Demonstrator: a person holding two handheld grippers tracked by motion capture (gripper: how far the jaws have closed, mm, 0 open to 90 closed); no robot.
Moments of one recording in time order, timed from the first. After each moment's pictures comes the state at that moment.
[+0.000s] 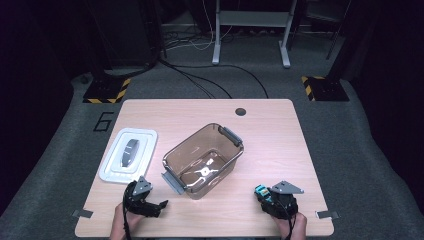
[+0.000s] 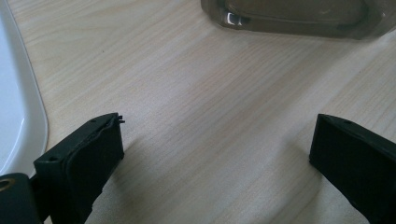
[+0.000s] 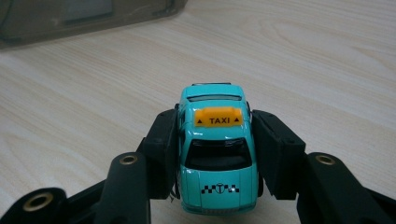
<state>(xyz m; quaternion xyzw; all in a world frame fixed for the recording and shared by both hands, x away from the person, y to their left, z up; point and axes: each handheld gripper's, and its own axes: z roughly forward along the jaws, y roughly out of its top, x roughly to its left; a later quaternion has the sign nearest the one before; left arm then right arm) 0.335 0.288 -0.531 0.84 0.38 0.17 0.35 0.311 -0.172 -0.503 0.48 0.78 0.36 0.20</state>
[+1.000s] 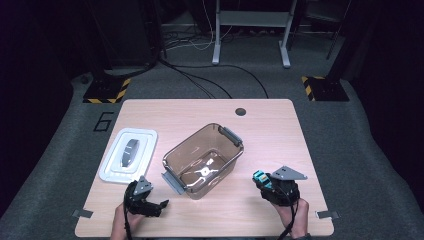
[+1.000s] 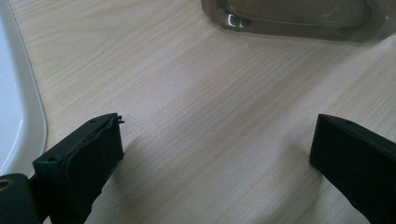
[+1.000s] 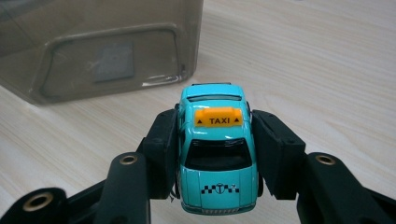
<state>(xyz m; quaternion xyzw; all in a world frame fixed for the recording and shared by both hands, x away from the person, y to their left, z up) 0.335 0.286 -0.530 0.84 0.38 0.17 0.35 0.328 -0.165 -0.449 0.44 0.78 0.39 0.22</state>
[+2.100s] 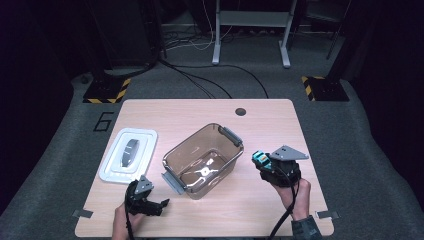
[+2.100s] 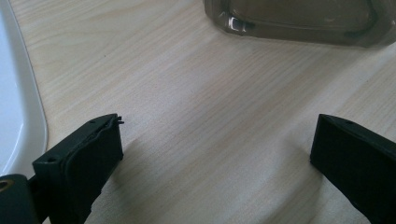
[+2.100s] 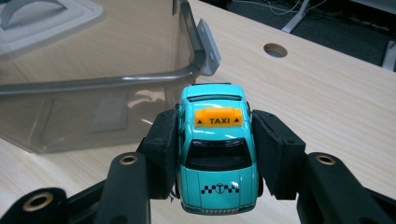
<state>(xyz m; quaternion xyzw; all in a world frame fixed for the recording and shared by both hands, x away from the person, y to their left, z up) 0.337 0.283 -0.531 0.83 0.39 0.17 0.35 0.352 -0.155 -0.391 0.41 0.78 0.39 0.26</state>
